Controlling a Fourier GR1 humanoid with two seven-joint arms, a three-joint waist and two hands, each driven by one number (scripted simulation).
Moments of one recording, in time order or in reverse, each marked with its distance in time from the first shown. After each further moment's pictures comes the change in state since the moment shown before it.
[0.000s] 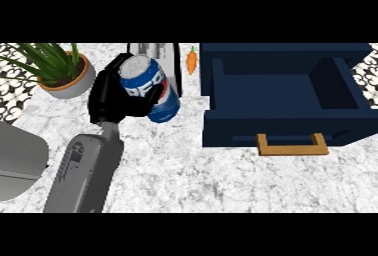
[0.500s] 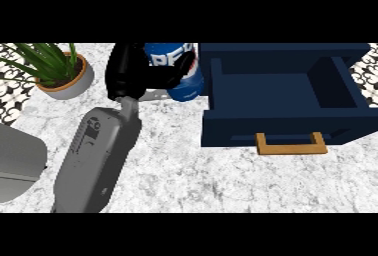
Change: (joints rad) left arm -0.217 0.000 -0.067 0.044 -0.026 0.162 0.100; right arm -0.015 -0.031 -0.024 0.019 -0.032 0.006 0.012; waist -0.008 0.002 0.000
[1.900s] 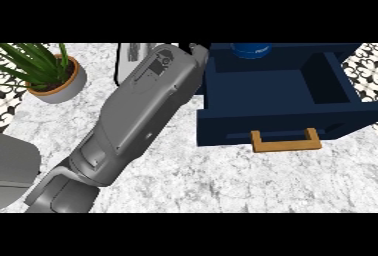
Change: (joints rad) left arm -0.584 -0.001 -0.175 0.630 0.319 0.229 -0.173; right arm -0.075 0.019 0.046 -0.005 0.065 -0.013 0.014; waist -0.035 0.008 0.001
